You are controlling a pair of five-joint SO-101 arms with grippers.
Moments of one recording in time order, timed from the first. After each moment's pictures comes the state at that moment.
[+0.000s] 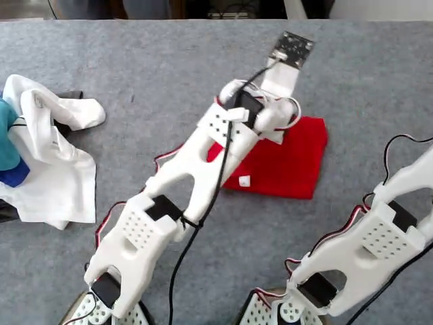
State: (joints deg) left arm 37.7 39.5 -58.8 79.3 10.3; right arm 45.2 31.0 -77.9 84.8 19.4
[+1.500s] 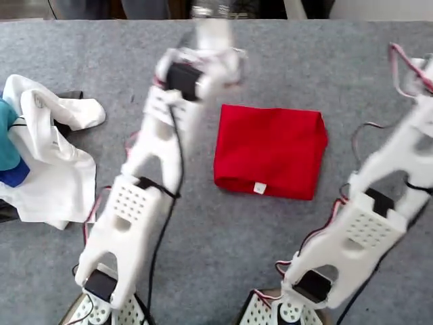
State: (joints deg) left arm 19.4 50.6 -91.7 91.6 15.4; right arm 30.6 31.2 -76.6 100.3 19.6
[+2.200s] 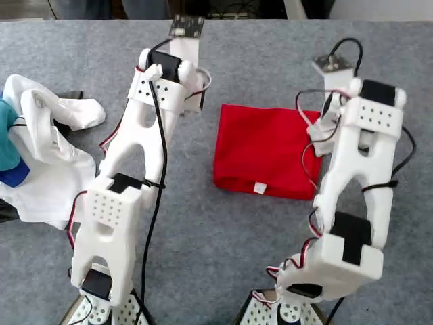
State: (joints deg) left arm 14.9 38.3 -53.9 98.9 9.8; right arm 17.5 4.9 -0.8 90.0 31.3
